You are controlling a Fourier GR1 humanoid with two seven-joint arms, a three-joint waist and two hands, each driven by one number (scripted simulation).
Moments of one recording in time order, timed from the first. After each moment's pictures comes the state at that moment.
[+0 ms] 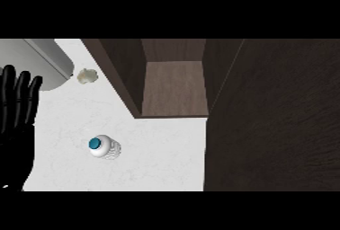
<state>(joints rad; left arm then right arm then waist) -0.03 0.12 0.01 -2.10 0.01 0.02 -0.05 -0.01 -0.10 0.01 -2.10 -0.01 -0.02 0.02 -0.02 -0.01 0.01</state>
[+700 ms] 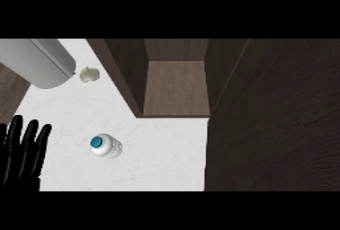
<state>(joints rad) 0.33 0.01 -0.16 -2.32 0.09 0.11 0.09 0.35 -0.10 0.12 -2.34 -0.12 0.11 0.10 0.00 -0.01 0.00</state>
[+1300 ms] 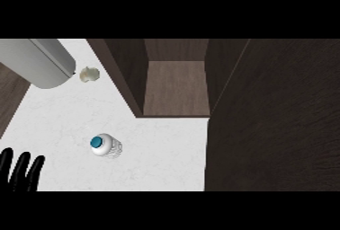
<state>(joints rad) 0.59 0.00 -0.28 -2.46 0.07 0.11 0.08 0.55 -0.11 0.14 -2.46 -0.14 0.17 0.09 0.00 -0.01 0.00</state>
